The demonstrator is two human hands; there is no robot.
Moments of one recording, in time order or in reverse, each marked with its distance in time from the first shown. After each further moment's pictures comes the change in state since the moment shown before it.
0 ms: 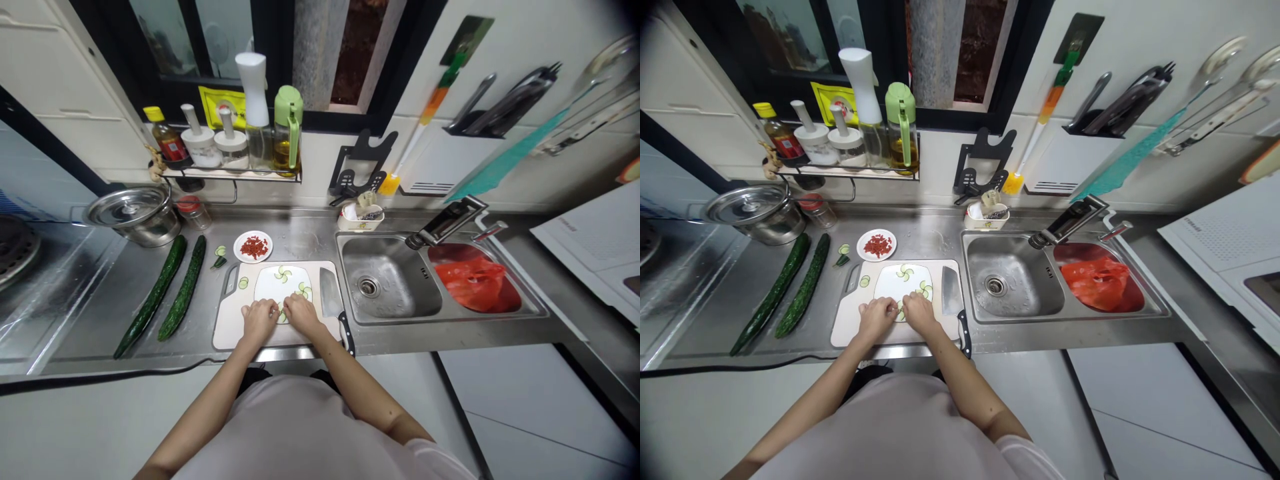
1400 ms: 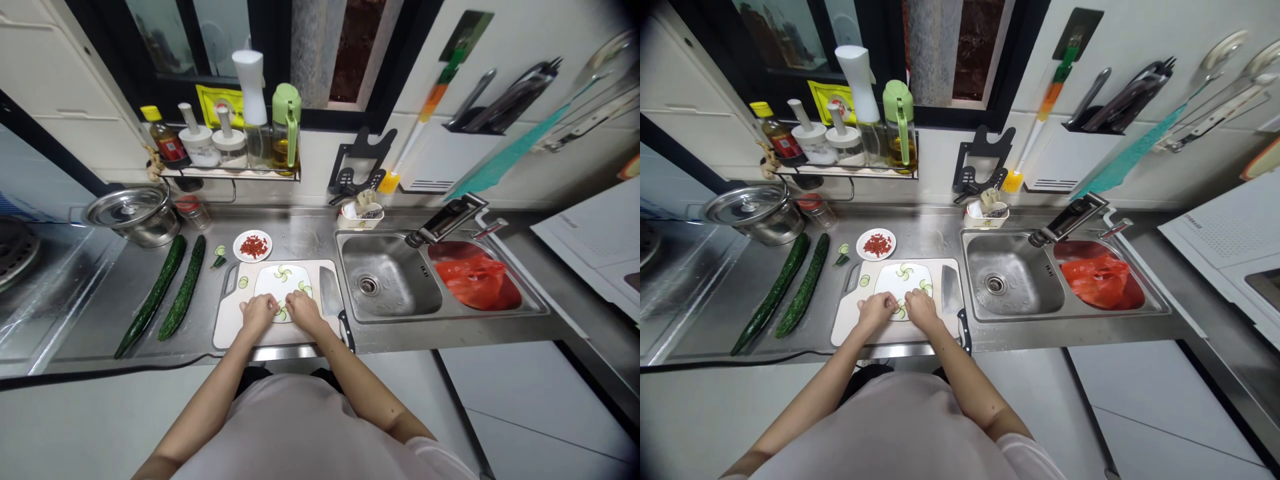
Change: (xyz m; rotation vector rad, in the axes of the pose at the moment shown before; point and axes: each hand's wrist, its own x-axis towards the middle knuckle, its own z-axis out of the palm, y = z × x) left_hand 0.017 0.003 -0.012 0.011 -0.127 -0.119; right_hand 0.002 0.007 -0.001 0.020 0.019 0.027
